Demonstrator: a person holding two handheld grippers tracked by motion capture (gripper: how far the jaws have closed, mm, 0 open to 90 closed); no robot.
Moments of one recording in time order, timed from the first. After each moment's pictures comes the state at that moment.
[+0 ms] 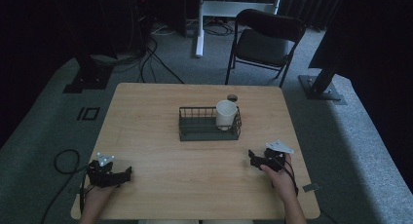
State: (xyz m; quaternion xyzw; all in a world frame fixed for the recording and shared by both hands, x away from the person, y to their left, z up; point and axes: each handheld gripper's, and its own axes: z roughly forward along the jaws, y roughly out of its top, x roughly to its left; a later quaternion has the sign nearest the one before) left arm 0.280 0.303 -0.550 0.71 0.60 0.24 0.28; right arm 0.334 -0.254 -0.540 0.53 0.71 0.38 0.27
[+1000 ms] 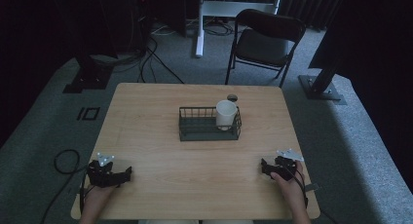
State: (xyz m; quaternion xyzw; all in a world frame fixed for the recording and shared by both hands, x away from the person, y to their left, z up) left arm 0.280 0.303 -0.550 0.71 0.60 0.24 0.28; right arm 0.310 -0.286 -0.551 0.59 0.70 0.30 0.27
